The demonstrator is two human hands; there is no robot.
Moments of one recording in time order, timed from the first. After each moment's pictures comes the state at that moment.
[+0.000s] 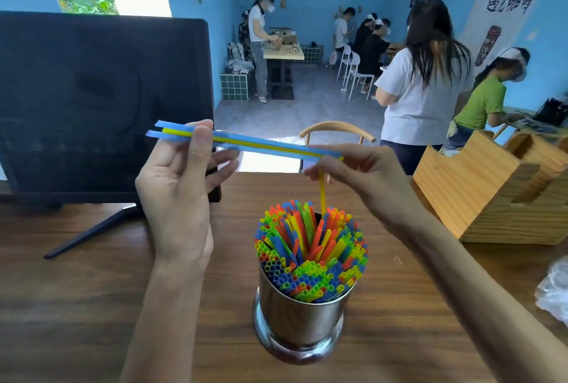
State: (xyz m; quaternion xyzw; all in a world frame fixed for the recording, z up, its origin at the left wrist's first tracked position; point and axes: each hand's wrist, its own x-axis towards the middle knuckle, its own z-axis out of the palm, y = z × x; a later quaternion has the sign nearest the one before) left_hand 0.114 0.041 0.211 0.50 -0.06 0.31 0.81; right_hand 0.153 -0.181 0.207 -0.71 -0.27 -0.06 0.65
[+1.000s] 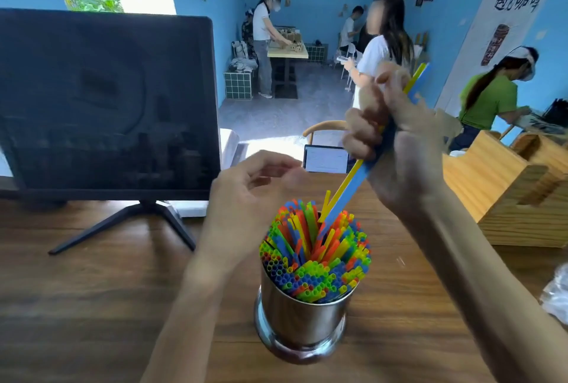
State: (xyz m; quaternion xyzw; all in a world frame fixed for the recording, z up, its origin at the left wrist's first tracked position) left_hand 0.119 0.021 0.193 0.75 -0.15 0.18 0.62; right_hand 0.145 -0.159 0.259 -0.47 -0.22 -0.06 0.85
